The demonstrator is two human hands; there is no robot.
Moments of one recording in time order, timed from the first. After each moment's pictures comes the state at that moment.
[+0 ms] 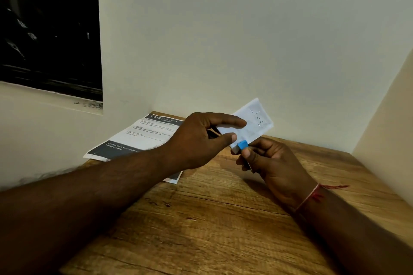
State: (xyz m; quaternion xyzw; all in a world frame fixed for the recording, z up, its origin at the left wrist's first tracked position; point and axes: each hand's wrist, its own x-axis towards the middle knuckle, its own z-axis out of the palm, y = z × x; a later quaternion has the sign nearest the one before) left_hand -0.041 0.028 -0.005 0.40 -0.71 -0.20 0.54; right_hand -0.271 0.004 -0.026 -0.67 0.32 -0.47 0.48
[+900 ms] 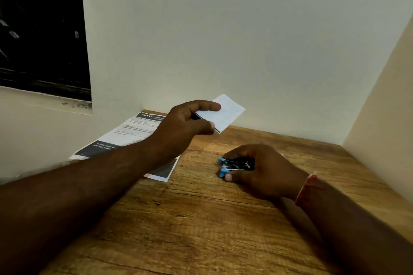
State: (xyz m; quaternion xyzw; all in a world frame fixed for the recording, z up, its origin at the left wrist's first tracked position) left_hand -0.027 0.013 -0.004 0.39 -0.63 -0.34 0.58; right_hand -0.282 0.004 -0.014 -0.85 0.46 -0.19 0.15
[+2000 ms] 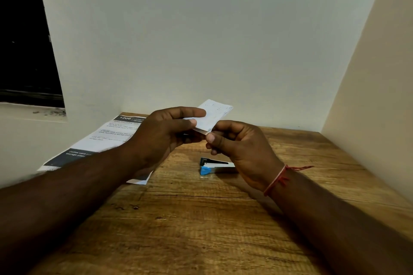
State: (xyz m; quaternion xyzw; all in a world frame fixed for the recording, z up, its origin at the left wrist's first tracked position) left_hand -0.042 0.018 -0.005 0.34 -0.55 -0.50 0.57; right_hand -0.261 0.014 -0.014 -0.63 0.31 -0.52 0.48
